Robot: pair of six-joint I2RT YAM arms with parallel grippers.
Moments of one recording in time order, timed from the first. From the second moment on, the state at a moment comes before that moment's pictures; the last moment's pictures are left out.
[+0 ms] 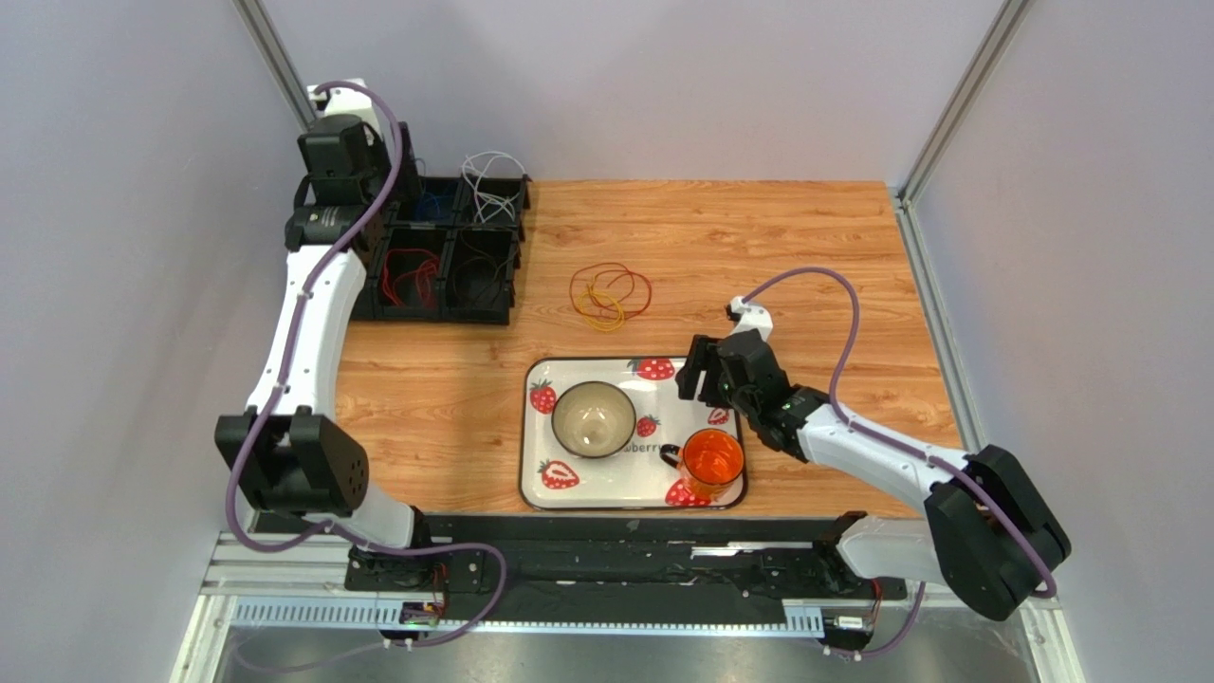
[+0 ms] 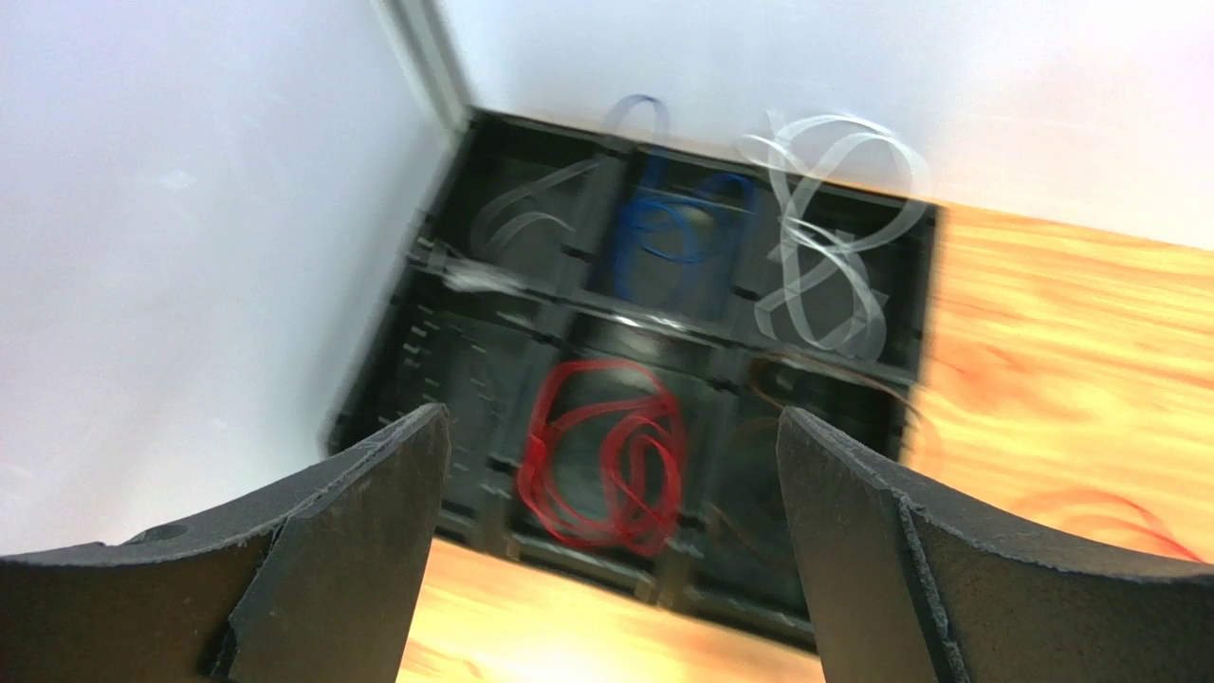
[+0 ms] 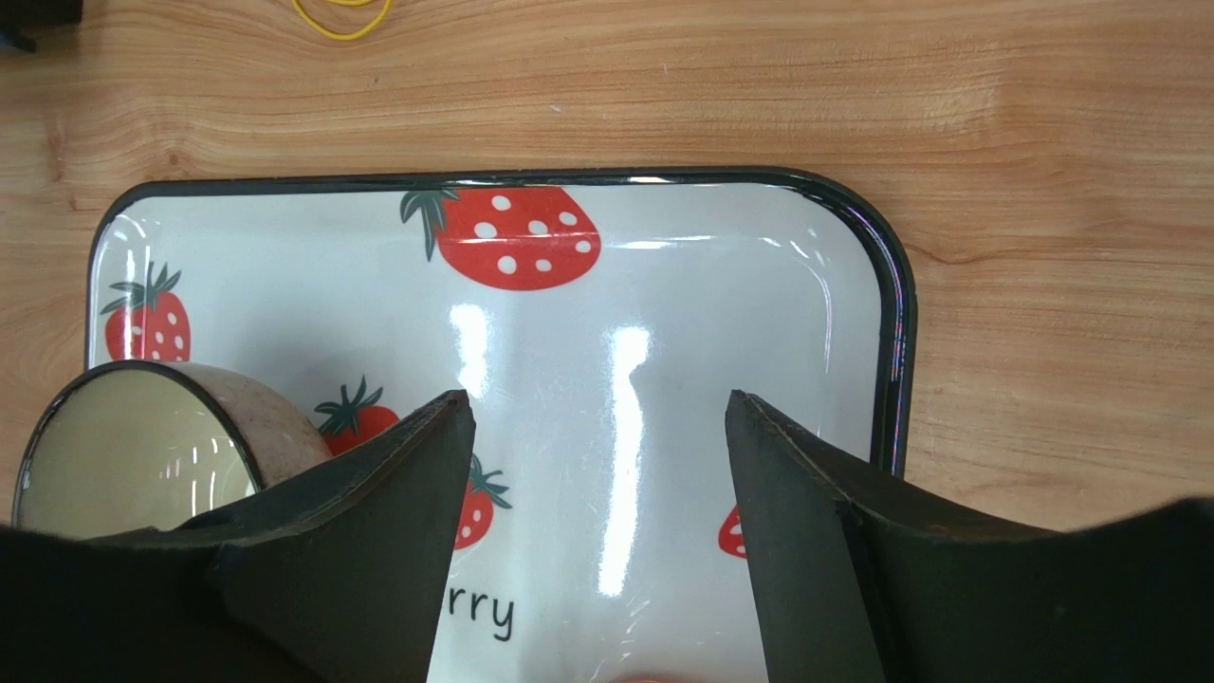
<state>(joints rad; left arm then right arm) 0.02 1.55 1.63 -0.42 -0.25 -0.03 0.64 1.24 0.57 0.02 0.22 0.61</state>
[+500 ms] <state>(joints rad) -0.11 1.42 1.44 -0.45 -0.06 -0.22 0.63 1.15 0.49 0.09 0.21 0.62</state>
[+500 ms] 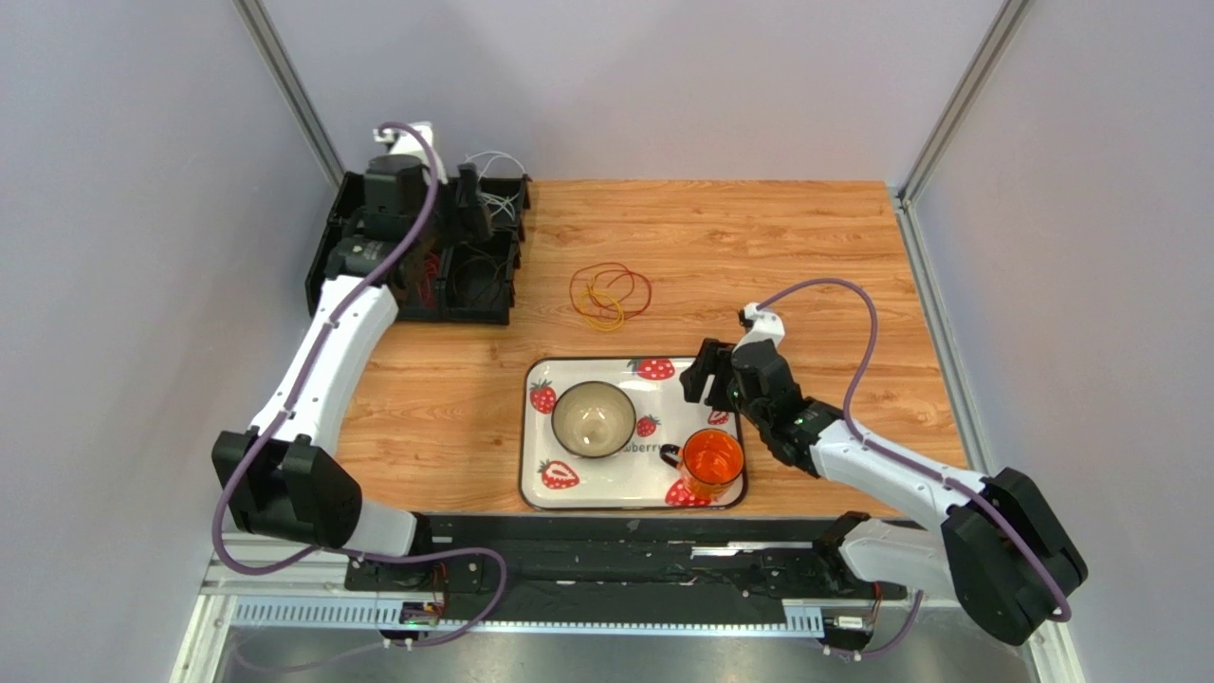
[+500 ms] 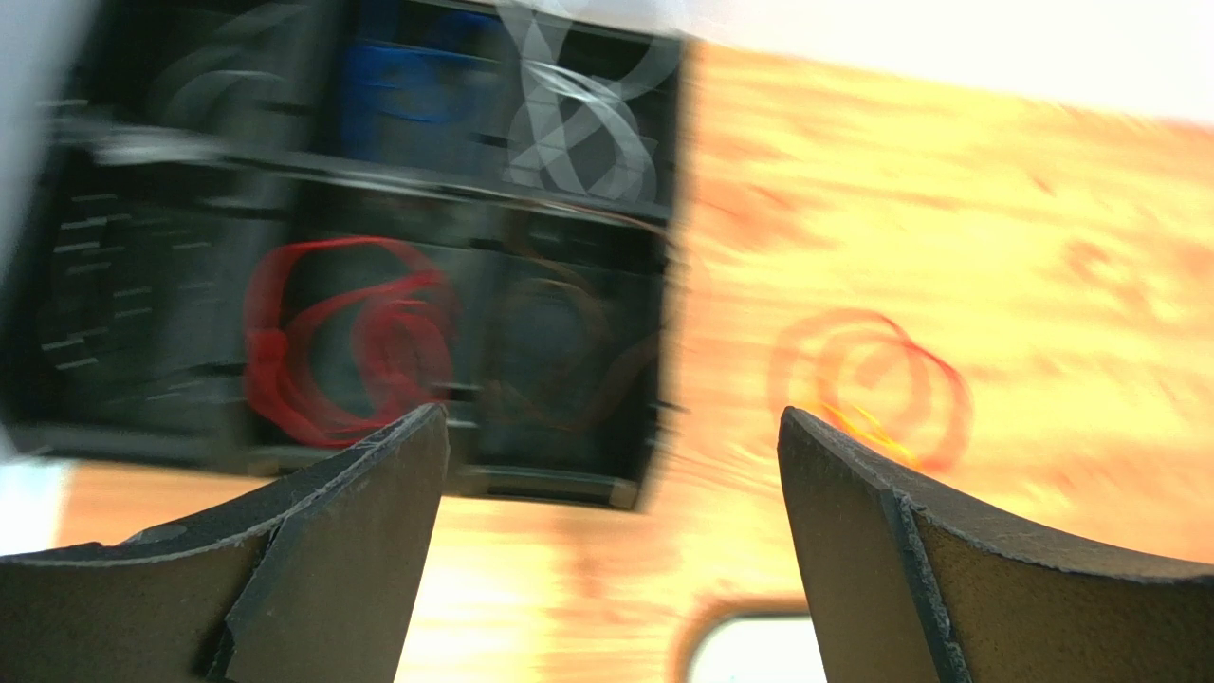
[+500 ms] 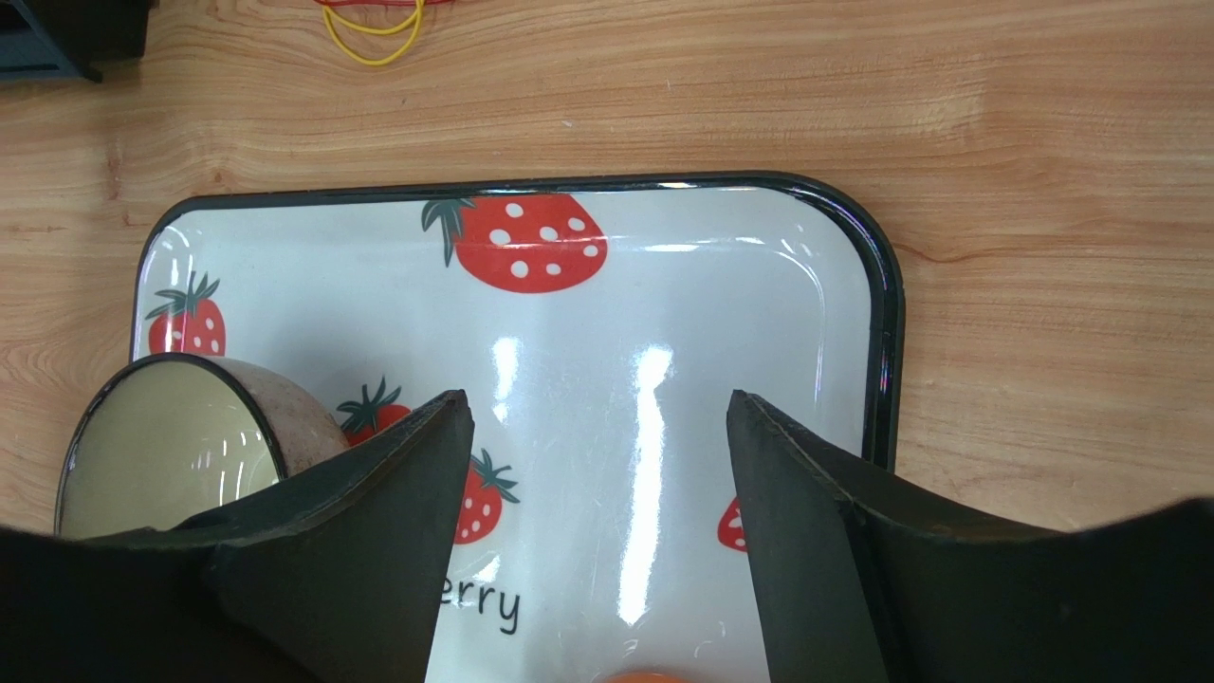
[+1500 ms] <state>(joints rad) -0.47 1.94 1.50 -0.20 -0.10 -0.19 0.63 1.12 0.44 0.18 0.22 0.65</state>
